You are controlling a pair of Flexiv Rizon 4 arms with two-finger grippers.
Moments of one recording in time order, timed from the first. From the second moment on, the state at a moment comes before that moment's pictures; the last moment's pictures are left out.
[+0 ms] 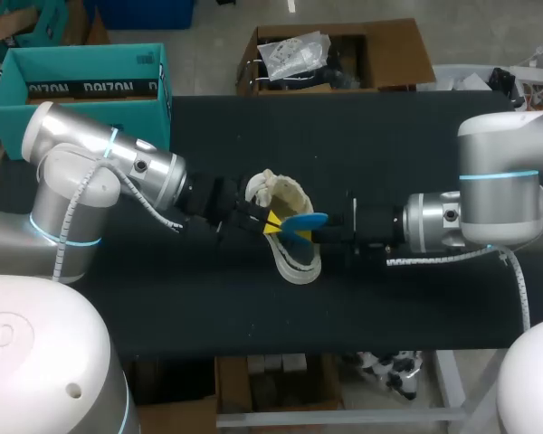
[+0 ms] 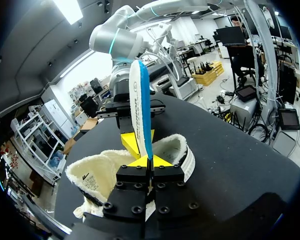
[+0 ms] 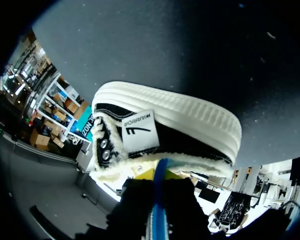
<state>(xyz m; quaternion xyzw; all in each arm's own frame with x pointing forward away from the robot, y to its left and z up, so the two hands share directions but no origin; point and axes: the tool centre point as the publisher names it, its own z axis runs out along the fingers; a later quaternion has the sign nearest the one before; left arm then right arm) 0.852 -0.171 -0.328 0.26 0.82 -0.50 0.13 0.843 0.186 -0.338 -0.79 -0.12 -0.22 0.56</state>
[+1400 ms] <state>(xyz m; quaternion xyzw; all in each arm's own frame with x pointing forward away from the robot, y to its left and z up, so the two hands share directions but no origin) 0.846 -0.167 -0.326 0.26 0.83 -0.46 0.19 0.840 0.191 -0.337 -0.79 -0.20 -0.29 0.49</state>
